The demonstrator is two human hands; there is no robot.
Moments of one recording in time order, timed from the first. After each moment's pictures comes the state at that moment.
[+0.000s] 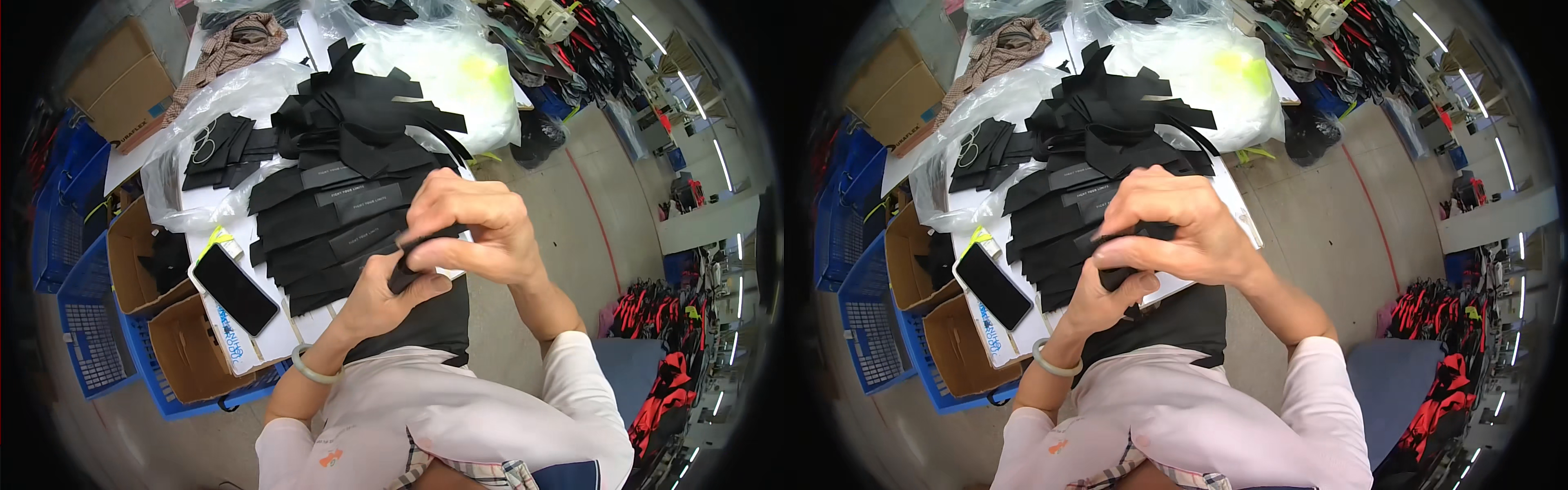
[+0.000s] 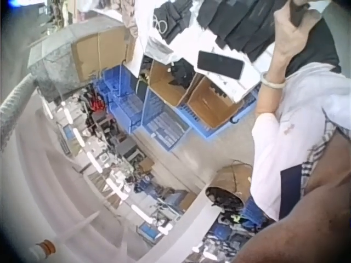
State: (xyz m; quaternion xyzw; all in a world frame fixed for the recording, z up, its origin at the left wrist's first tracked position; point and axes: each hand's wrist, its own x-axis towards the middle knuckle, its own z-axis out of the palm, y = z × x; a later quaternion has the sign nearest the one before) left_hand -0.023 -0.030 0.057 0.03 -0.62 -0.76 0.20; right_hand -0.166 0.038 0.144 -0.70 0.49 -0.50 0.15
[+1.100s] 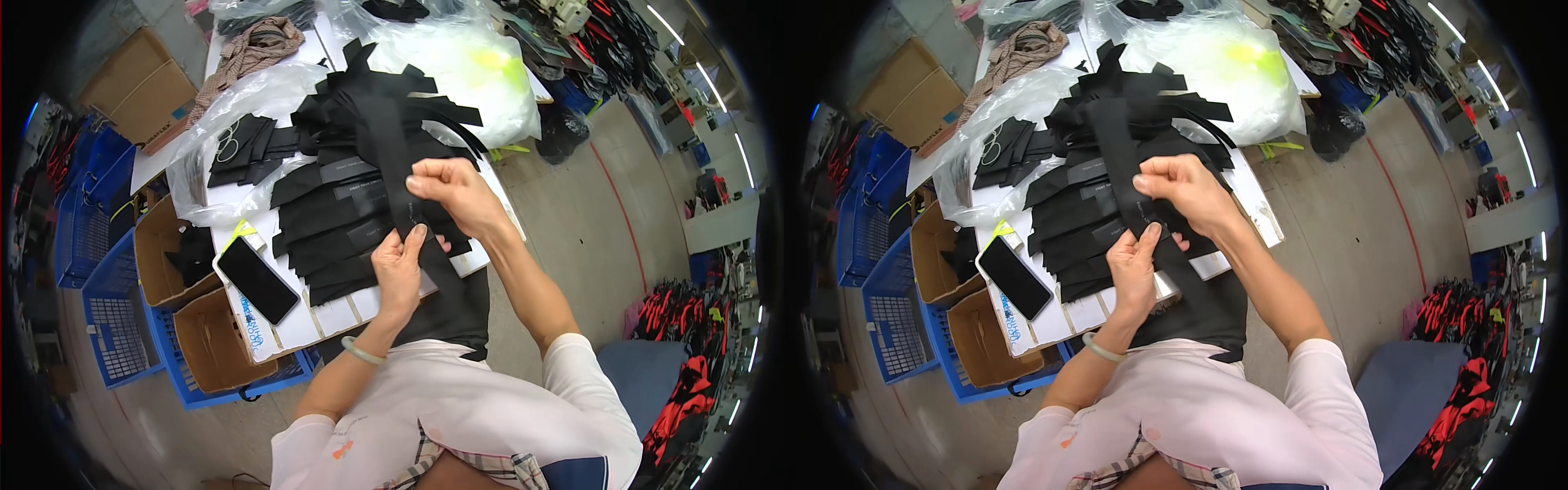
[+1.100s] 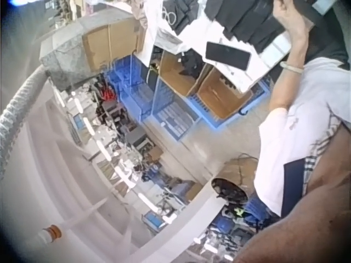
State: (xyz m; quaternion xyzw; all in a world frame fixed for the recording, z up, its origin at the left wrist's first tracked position) left_hand -0.066 0.010 0.002 0.23 -0.34 -0.85 0.32; right_hand -0.196 0.026 0.070 -0.33 0.57 -0.60 0.46
